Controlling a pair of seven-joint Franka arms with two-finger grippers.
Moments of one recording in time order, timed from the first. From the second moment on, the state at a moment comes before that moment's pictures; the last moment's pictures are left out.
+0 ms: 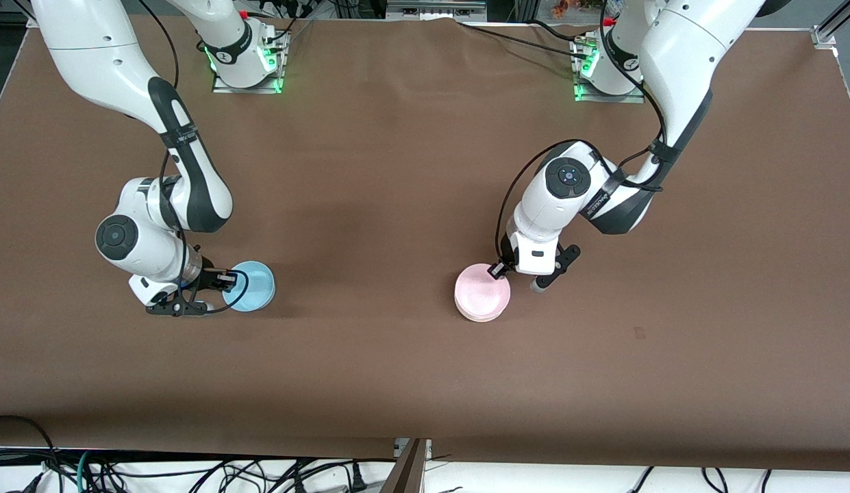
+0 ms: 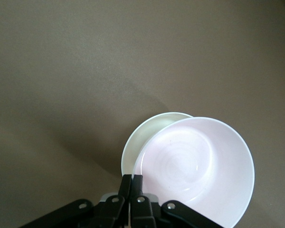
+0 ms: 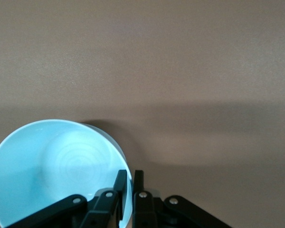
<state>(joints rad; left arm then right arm) -0.04 0.62 -0.51 -1.78 0.36 2.52 -1.49 0.15 0.60 -0.07 -1.82 0.10 2.43 0.03</state>
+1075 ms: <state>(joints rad) -0.04 0.64 -0.50 -1.78 0.42 2.55 -1.55 0.15 0.60 -0.06 -1.79 0.10 2.41 0.03</state>
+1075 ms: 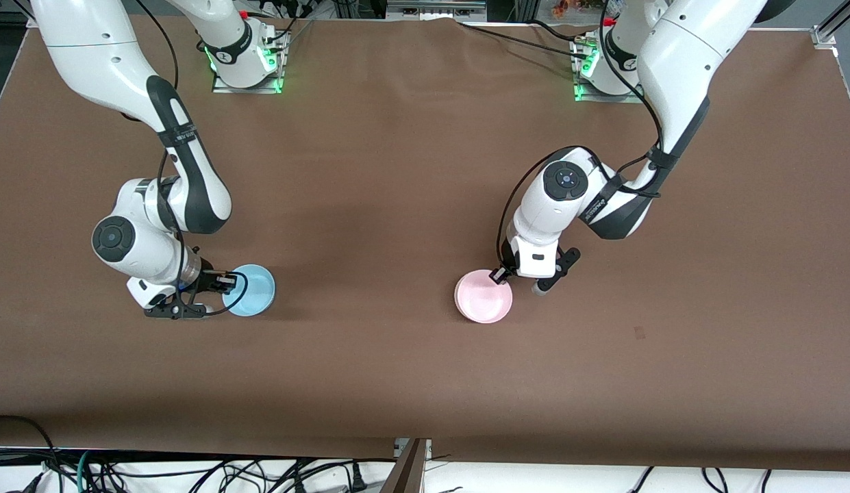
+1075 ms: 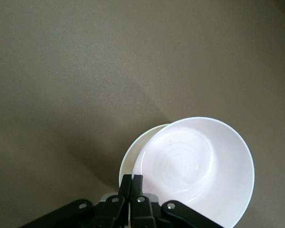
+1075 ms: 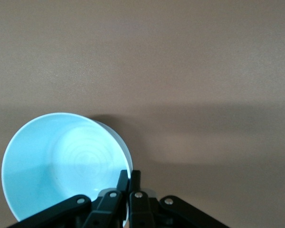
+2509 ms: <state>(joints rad) -0.06 0.69 -0.48 -1.78 0.52 2.56 -1.62 0.16 0.61 -0.06 -1.67 0.19 2.25 0.03</state>
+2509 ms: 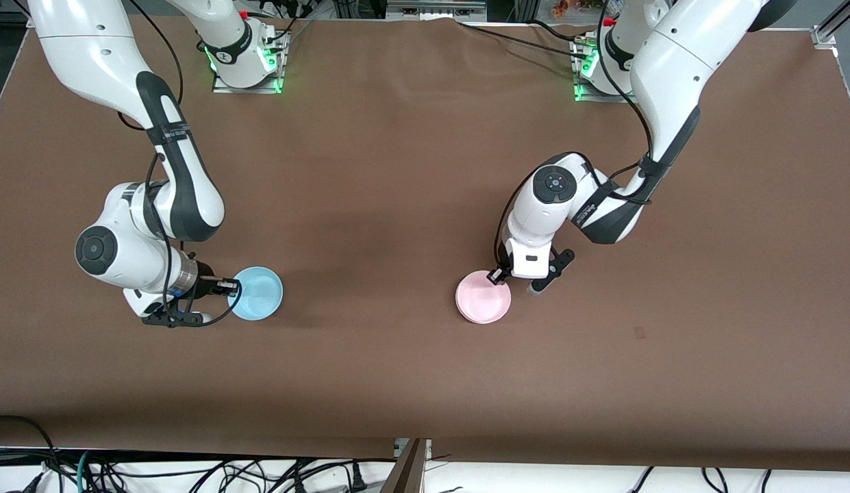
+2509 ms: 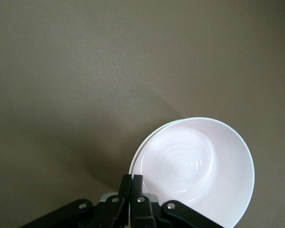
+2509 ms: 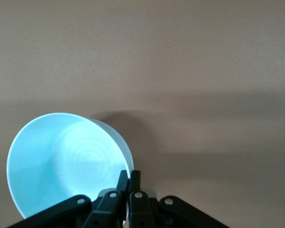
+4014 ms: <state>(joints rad) -0.06 0.70 -0.47 -1.57 0.53 2.40 -1.64 0.20 0.61 -0.05 -1.60 0.19 2.20 0.12</state>
